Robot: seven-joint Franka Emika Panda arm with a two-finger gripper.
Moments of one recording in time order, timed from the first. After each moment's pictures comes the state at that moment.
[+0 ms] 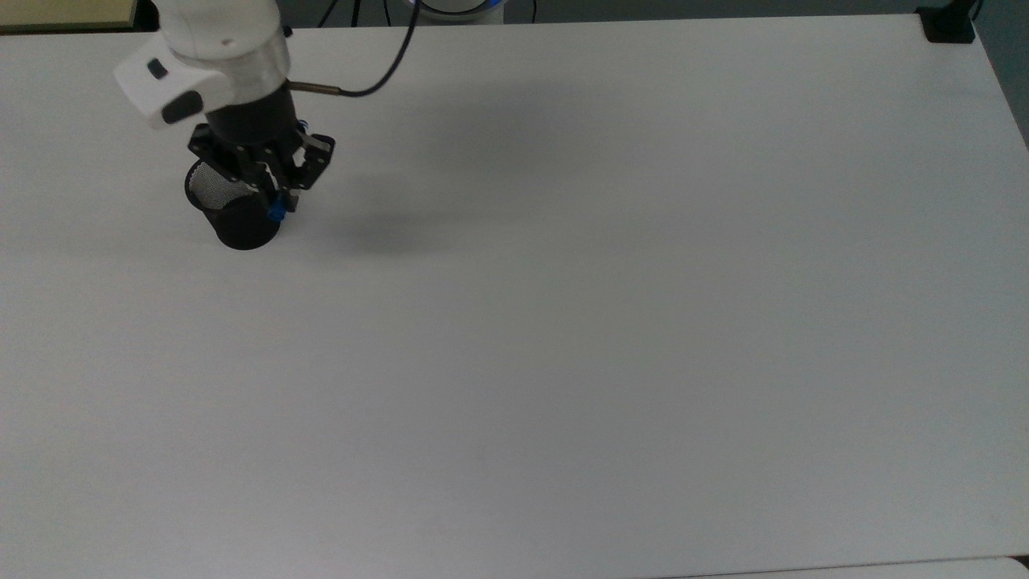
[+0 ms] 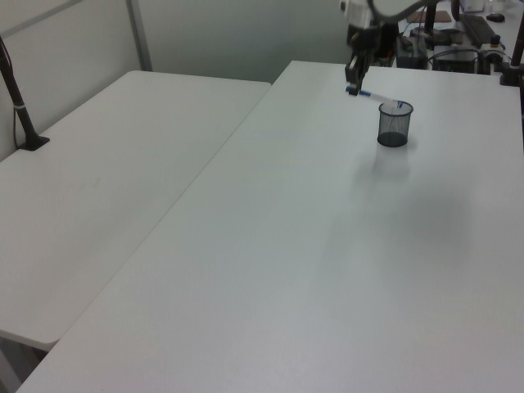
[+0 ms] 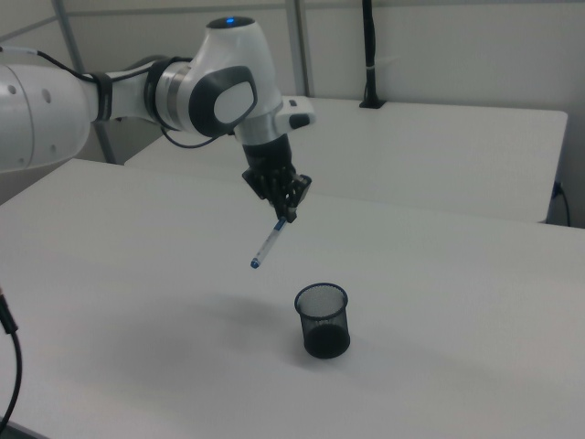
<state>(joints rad) -0.14 0.26 -0.04 -1.59 -0.02 1.99 -0.11</state>
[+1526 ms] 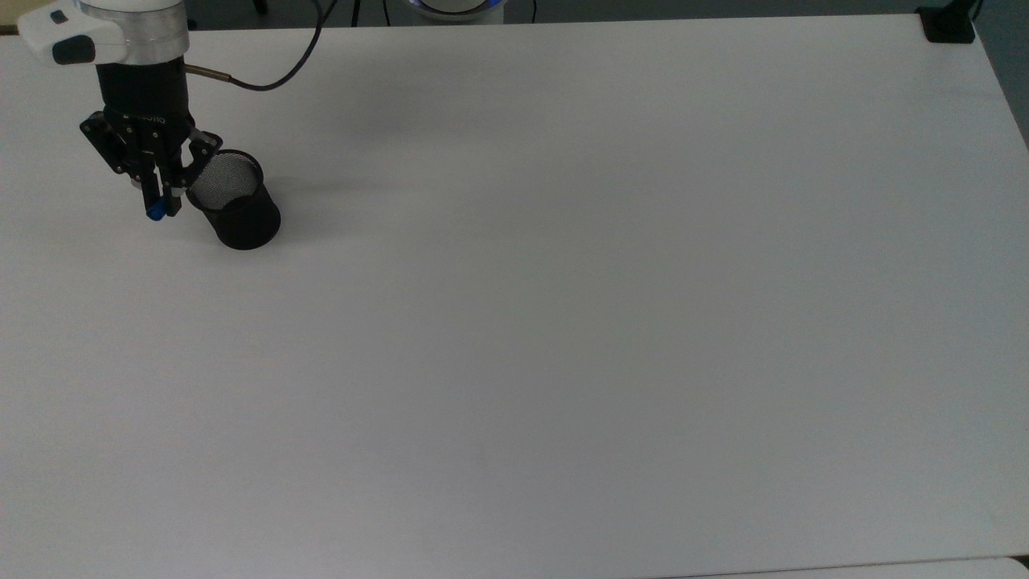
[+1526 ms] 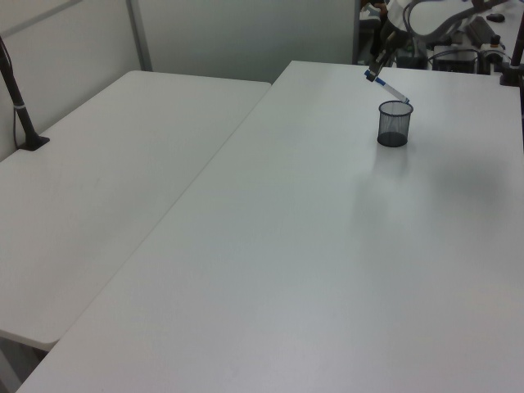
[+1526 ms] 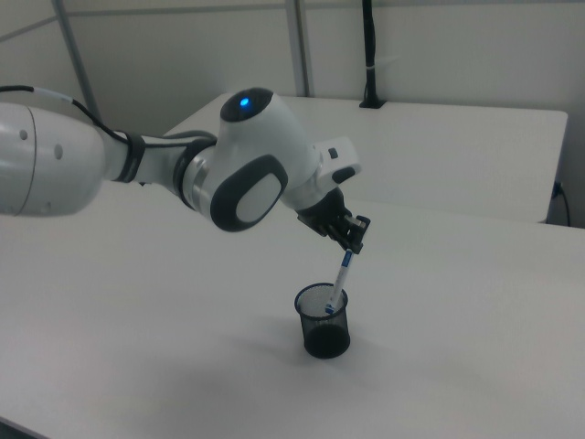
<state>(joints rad) -0.33 0.16 -0.04 -1.95 0.02 2.60 -0.27</state>
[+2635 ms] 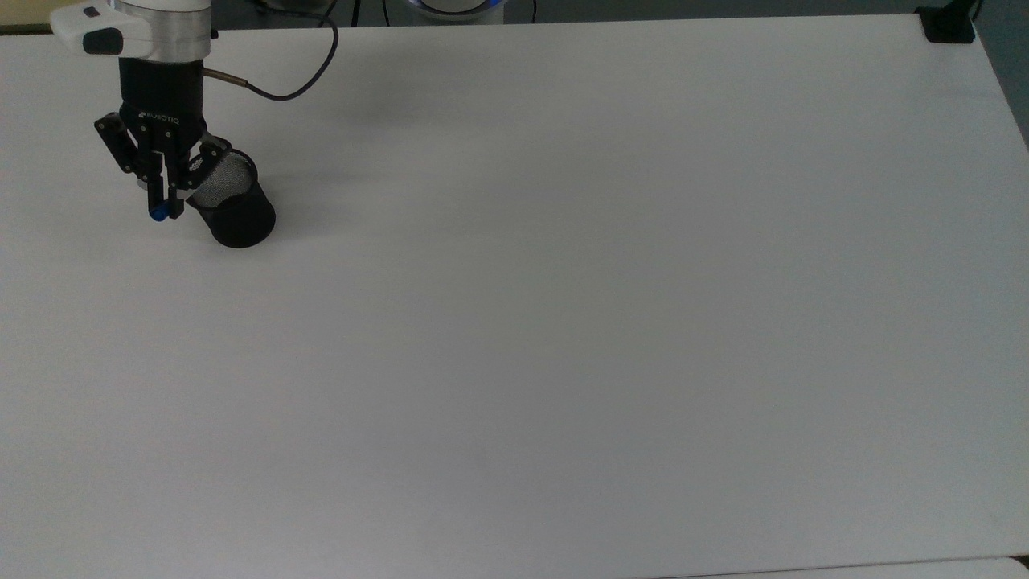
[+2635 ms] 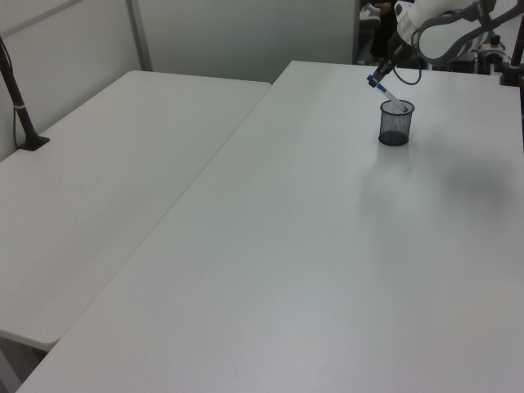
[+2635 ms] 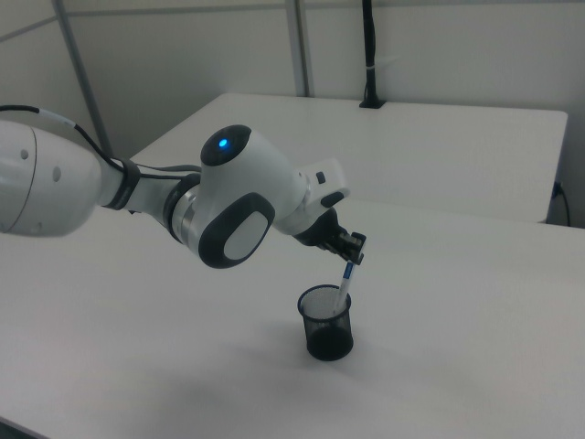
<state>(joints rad) -0.34 0.13 -0.04 -2.12 0.02 2.85 -0.26</state>
